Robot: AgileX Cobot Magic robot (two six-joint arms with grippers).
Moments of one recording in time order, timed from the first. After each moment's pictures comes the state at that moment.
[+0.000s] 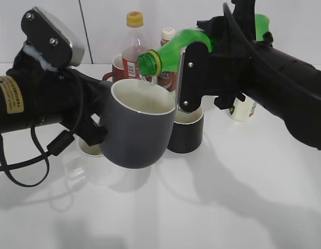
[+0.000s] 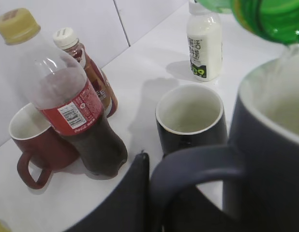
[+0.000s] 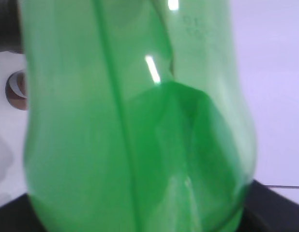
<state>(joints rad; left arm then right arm) -0.65 1.36 -0.62 0.34 -0.23 -0.06 0.77 1.55 -0.72 0.68 -0.71 -1.96</state>
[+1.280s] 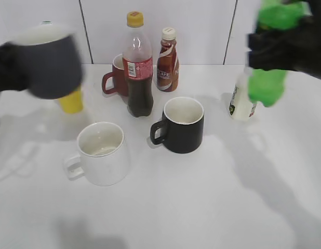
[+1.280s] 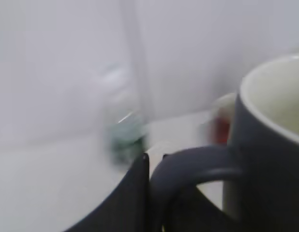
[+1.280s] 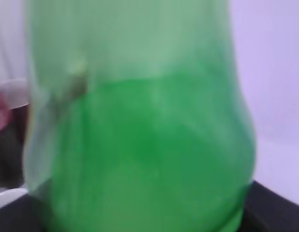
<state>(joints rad) -0.18 1.38 -0.50 0.18 -0.60 -0.06 0.42 1.41 -0.67 0.43 -0.44 -0.45</state>
